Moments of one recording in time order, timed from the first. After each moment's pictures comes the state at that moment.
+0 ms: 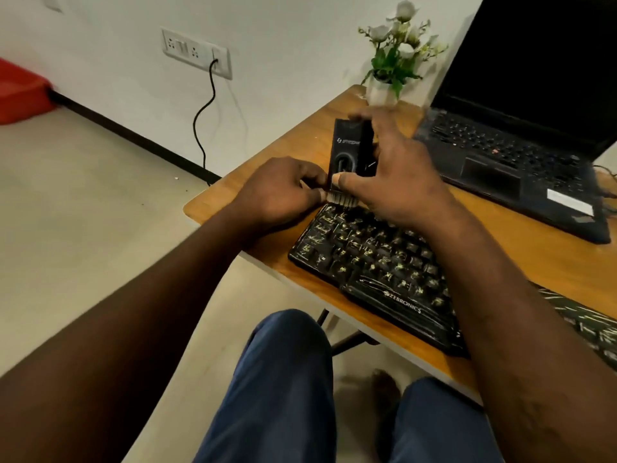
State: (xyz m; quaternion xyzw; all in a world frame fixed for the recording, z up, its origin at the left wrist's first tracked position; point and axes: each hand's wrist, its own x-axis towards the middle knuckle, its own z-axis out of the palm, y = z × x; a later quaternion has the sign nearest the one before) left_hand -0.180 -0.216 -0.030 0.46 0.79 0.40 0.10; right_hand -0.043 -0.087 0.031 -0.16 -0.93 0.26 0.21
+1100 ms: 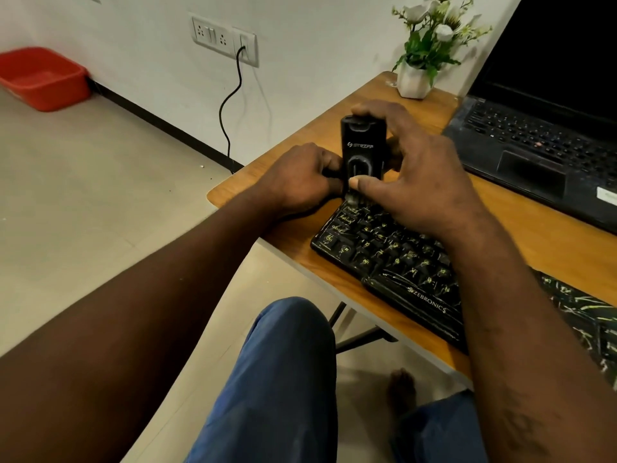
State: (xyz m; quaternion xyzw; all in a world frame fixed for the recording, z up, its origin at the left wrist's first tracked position) left_hand -0.189 -0.217 -0.027 0.44 0.80 0.38 0.16; right_hand -0.044 -0.091 0.018 -0.10 -0.94 0.26 0.22
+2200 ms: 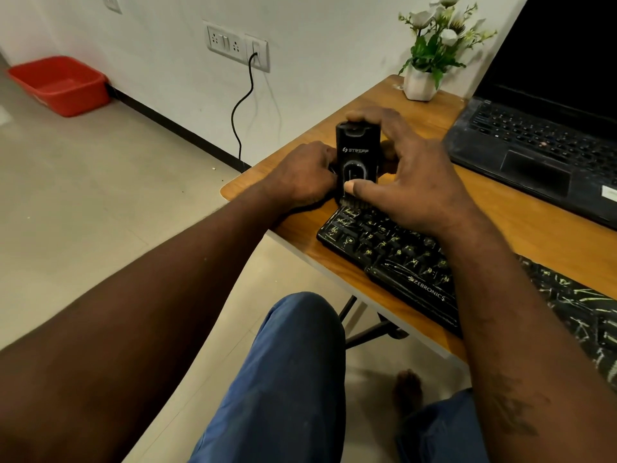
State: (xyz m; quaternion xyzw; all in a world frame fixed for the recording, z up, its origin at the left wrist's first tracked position) left_hand -0.197 -0.212 -0.034 0.45 0.80 0.38 0.12; right_hand -0.040 -0.098 0.015 -0.05 -0.92 0.32 0.21
